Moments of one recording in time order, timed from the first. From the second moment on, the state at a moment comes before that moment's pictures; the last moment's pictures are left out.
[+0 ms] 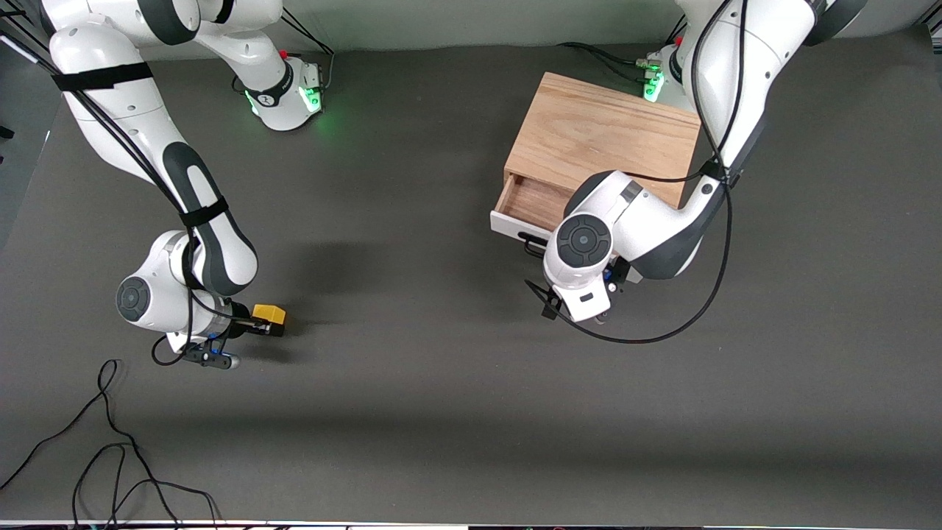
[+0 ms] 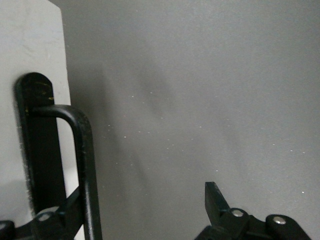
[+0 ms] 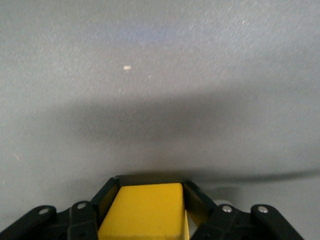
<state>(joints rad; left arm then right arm) -0.18 0.65 -0.48 -1.55 0.26 2.00 -1.88 0.09 0.61 -0.08 -1.89 0.31 2.39 0.01</state>
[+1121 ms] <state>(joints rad) -0.25 0.68 -0.41 -1.46 0.27 2.09 -1.88 0.09 0.32 -0.08 -1.54 0.24 1.75 0.01</state>
